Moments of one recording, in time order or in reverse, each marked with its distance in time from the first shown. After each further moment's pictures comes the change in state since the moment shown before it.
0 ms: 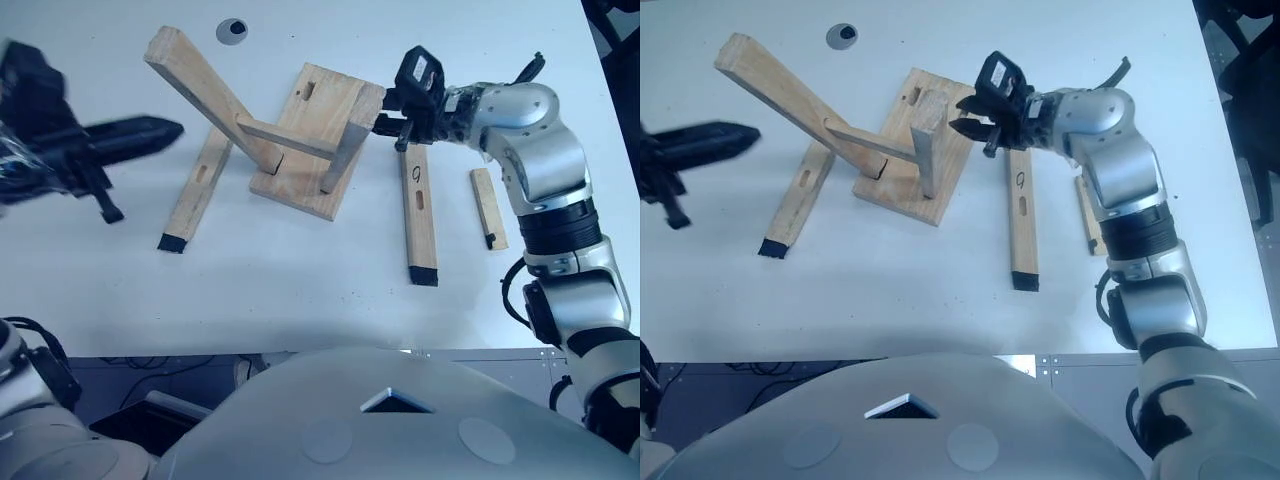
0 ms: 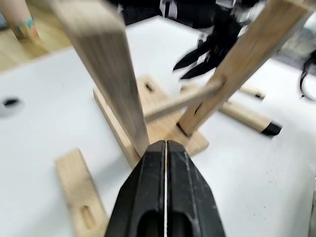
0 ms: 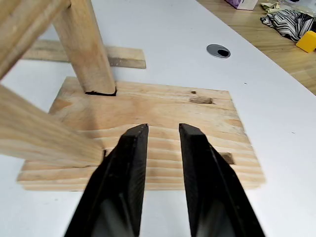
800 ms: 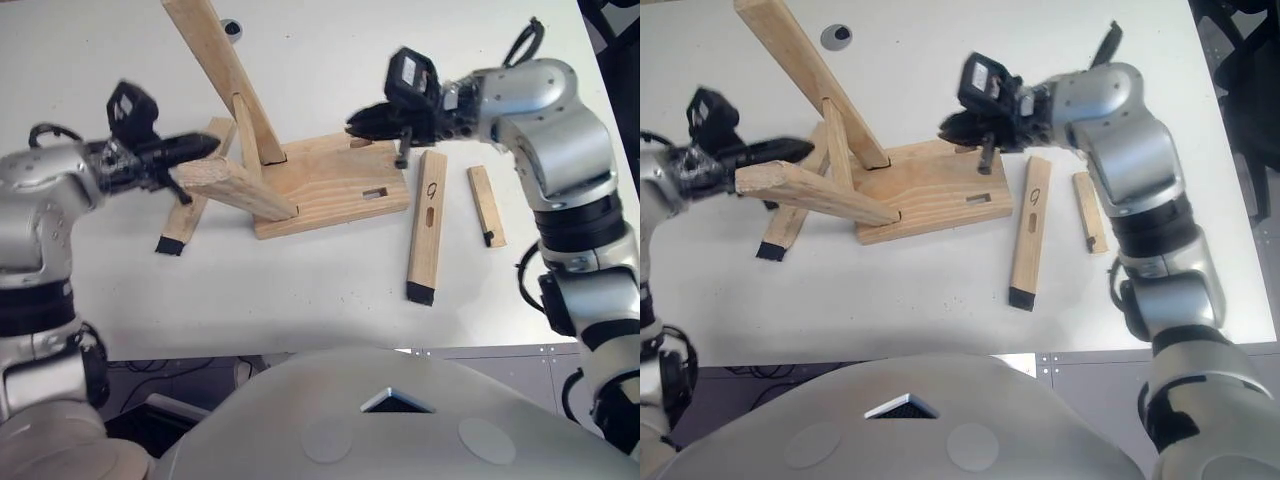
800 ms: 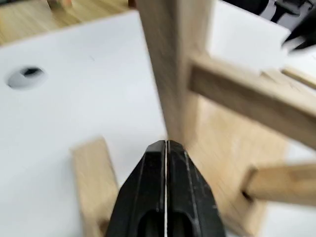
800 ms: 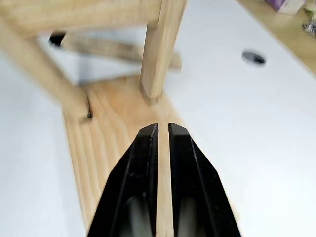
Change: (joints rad) left arm 0.056 -0.038 -0.169 0.170 0.066 -0.183 0.163; right arm -0.049 -0.086 -0.005 -0.088 0.026 0.133 0.142
